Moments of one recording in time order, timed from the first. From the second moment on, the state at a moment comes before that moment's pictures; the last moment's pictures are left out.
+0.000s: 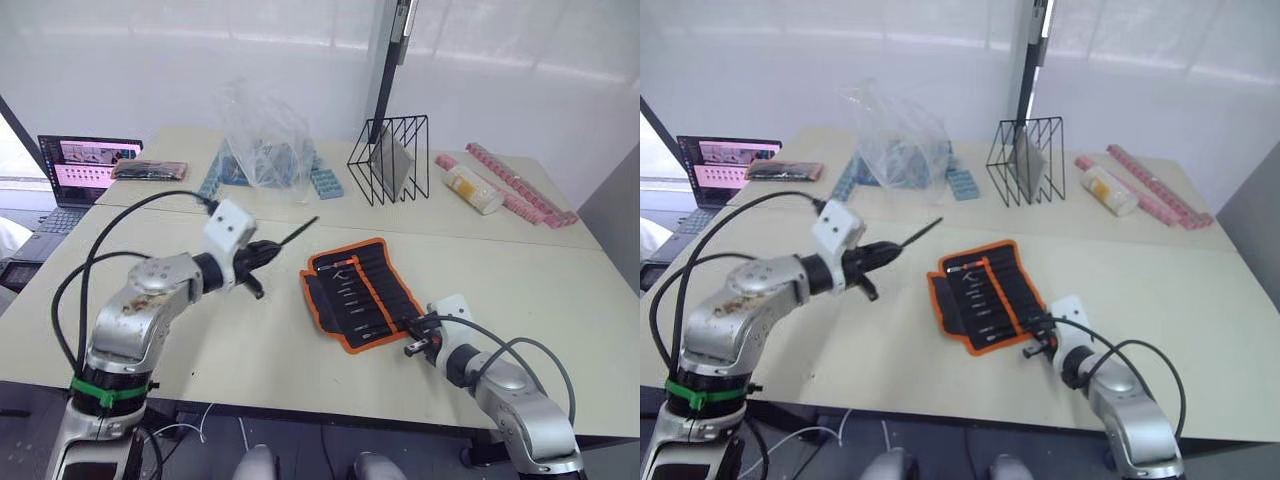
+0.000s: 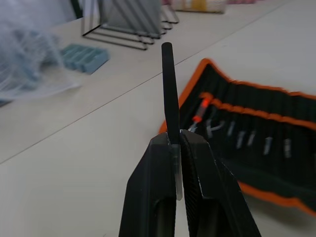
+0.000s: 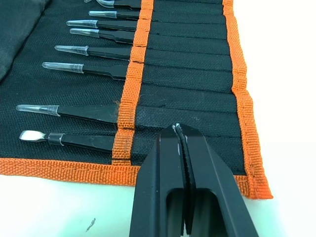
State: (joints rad) left arm -0.55 0.59 -0.04 -0.37 -0.38 0.87 -0.68; right arm 0.01 -0.38 0.01 -0.39 0.24 0.69 0.36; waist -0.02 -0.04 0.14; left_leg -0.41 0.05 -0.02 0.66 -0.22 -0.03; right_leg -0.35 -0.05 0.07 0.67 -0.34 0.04
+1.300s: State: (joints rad) left arm -0.84 0.50 -0.64 -0.14 -0.20 1.03 -0.82; right arm 0.06 -0.35 0.00 -0.44 0.24 0.69 0.31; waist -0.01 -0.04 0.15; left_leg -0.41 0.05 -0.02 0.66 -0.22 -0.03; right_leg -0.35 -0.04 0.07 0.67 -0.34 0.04
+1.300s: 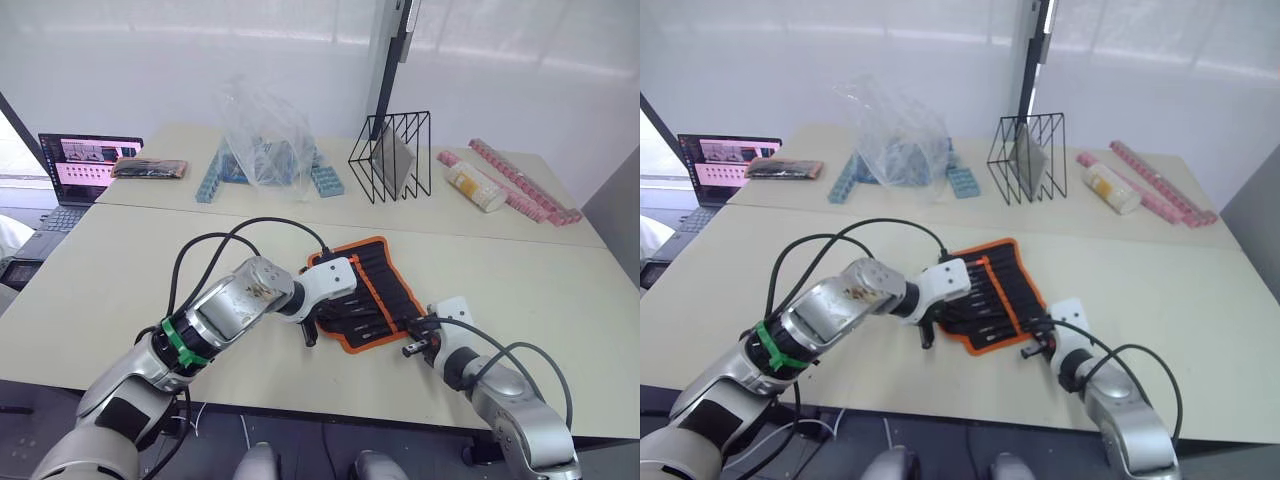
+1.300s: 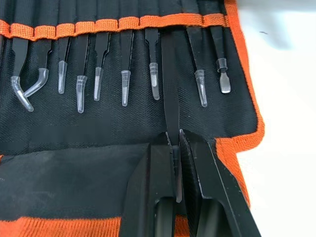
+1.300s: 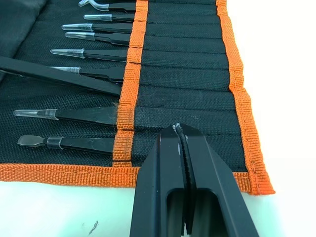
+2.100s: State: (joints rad) left arm -0.88 0.18 -0.63 0.28 -0.06 0.74 -0.80; right arm 0.07 -0.35 -0.01 -0.44 0.23 0.69 0.29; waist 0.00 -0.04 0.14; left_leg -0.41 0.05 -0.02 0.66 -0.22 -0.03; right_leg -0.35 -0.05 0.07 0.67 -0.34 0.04
